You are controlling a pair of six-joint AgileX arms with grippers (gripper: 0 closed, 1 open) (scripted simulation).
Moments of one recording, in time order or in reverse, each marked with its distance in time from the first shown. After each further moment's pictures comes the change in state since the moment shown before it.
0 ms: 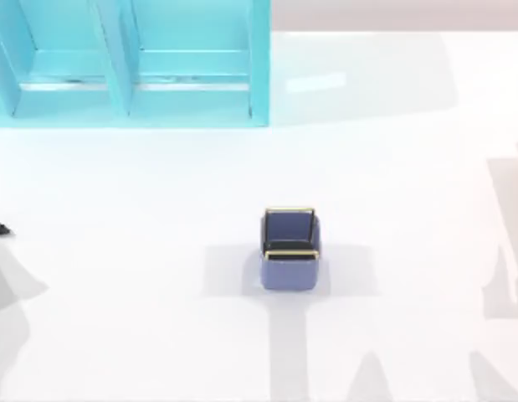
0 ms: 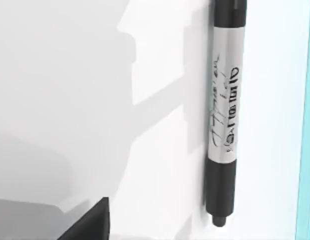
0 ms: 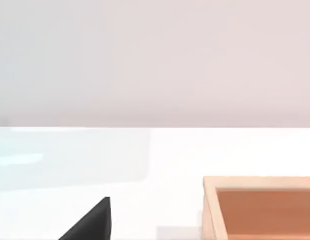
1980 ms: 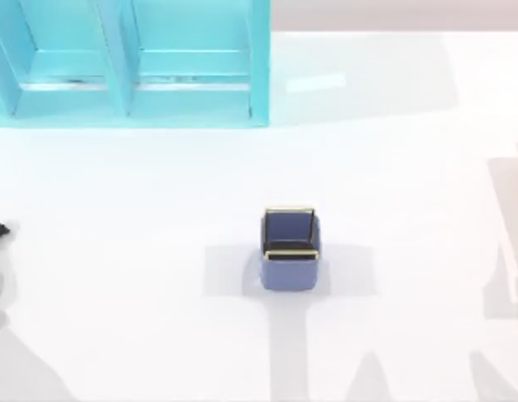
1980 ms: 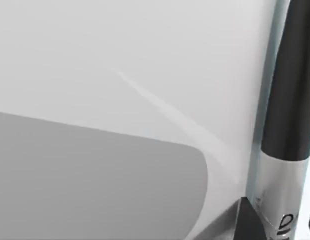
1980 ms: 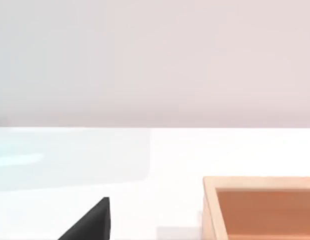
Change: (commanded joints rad) left arm -0.216 0.416 0.161 0.382 -0.133 -0.223; right arm 0.000 0.000 0.000 0.000 0.000 0.000
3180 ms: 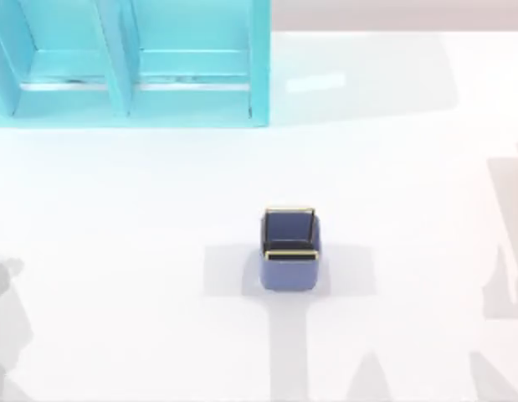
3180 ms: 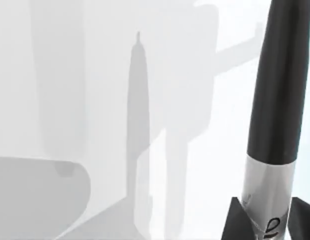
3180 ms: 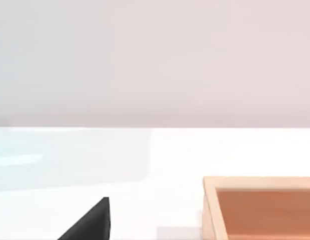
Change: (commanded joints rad) left arm 0.200 -0.435 0.064 -0.759 -0.014 0.232; right arm 0.000 0.000 0.000 0.000 0.000 0.000
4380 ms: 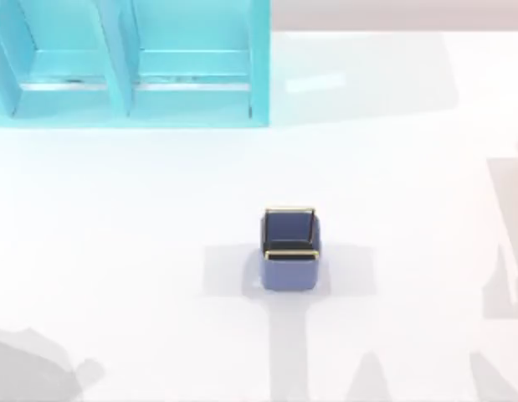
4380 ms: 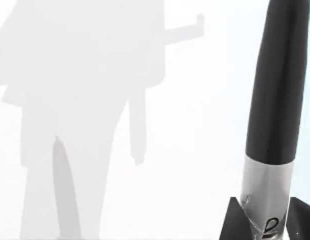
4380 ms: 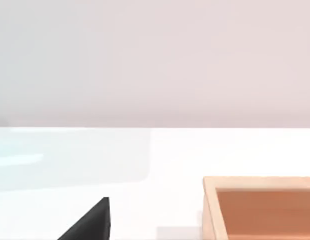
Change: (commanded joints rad) left arm 0.151 -0.472 0.018 -0.590 0.007 0.272; right arm 0.000 0.000 0.000 0.000 0.000 0.000
